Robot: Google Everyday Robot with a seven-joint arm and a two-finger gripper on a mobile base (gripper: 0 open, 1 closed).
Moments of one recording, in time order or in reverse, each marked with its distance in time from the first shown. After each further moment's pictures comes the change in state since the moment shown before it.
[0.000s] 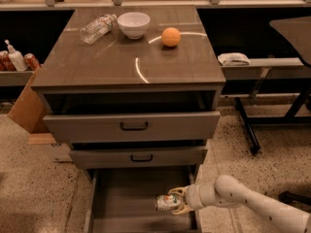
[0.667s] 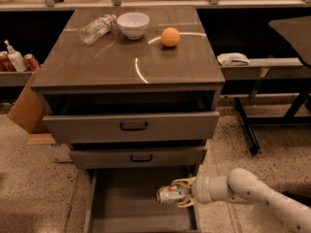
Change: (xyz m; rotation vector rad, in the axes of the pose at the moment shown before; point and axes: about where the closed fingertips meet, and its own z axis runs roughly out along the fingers) arm -0.082 -0.025 -0.077 0.088 -0.029 -0.148
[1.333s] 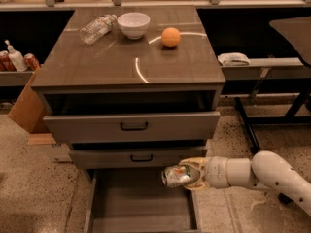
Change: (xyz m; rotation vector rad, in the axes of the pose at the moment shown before) arm -0.094 -0.066 -0.100 0.114 -0.010 -0.190
